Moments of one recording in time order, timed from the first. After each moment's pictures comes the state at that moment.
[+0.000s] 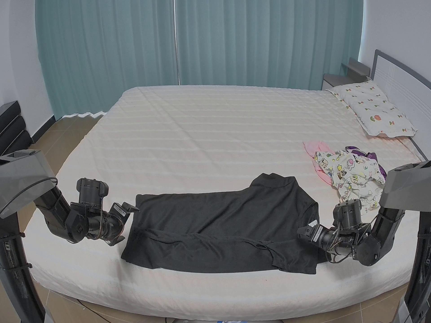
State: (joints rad) left arm -0.08 2.15 -0.73 -0.63 -0.14 -1.10; right arm 0.26 2.26 -0.51 -1.02 -0.05 0.72
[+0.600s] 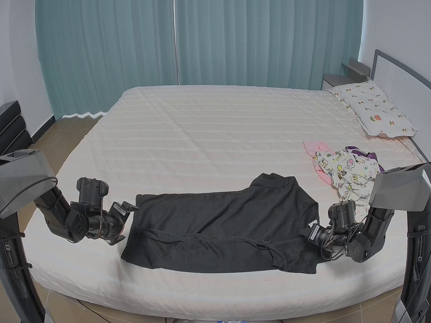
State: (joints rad) left arm -0.08 2.15 -0.73 -0.63 -0.14 -1.10; right arm 0.22 2.35 -0.58 -1.03 -0.05 0.70
